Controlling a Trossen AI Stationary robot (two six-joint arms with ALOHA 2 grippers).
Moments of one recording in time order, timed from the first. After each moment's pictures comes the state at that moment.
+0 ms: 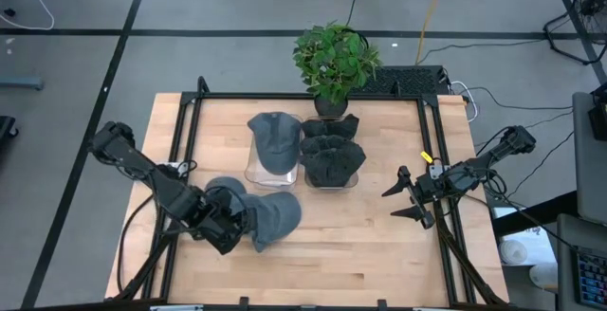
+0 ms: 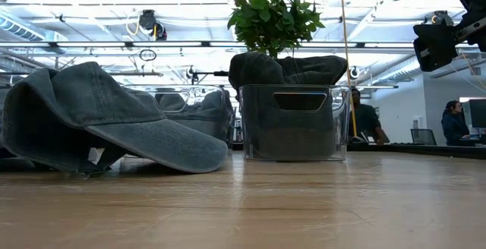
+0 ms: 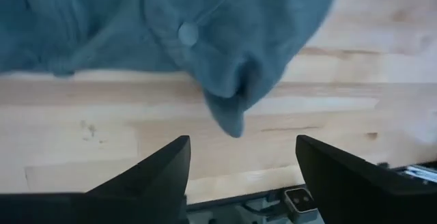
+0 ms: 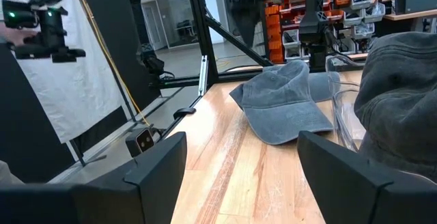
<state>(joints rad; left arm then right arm) -0.63 1.45 1.28 -1.07 -0.16 -2.28 0.55 0.14 0.02 0.11 0.23 0.22</state>
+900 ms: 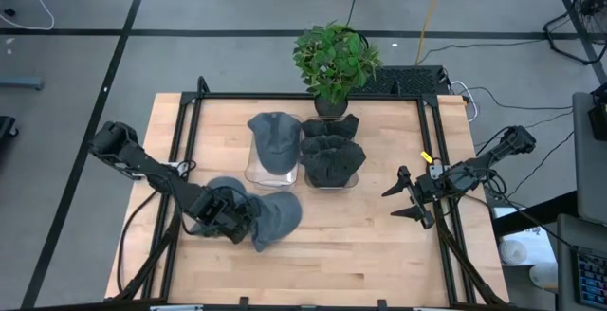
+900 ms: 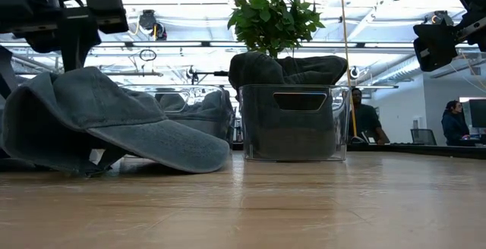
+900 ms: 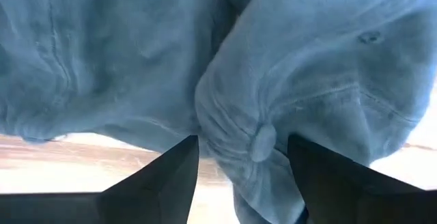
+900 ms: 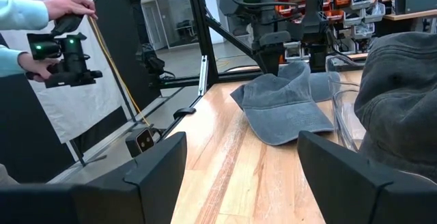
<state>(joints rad) -0.54 1.45 0.92 -0.79 -0.16 -2.41 0.55 0.14 0.02 0.11 0.23 0.22</state>
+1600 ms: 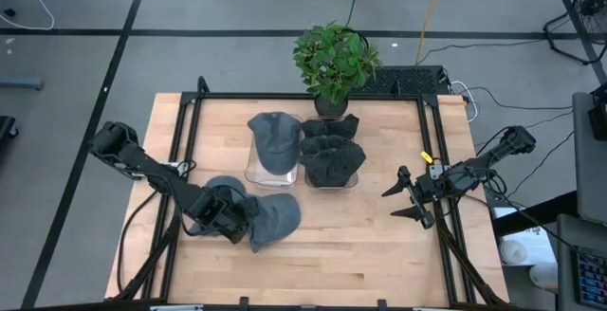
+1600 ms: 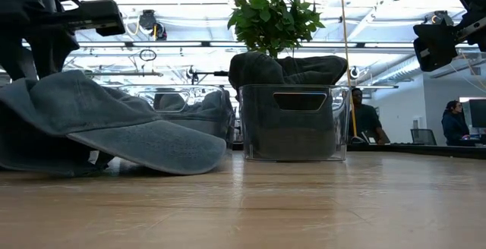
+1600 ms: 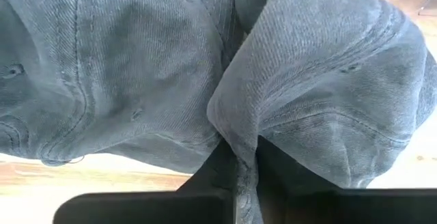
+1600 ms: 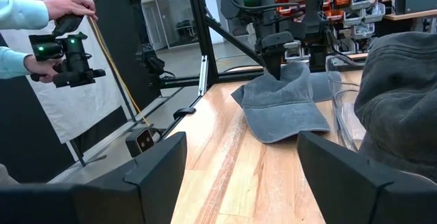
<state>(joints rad) -0.55 1.45 0.92 -0.85 -0.19 -2.39 0.55 0.14 0.02 0.11 0.23 0.22</state>
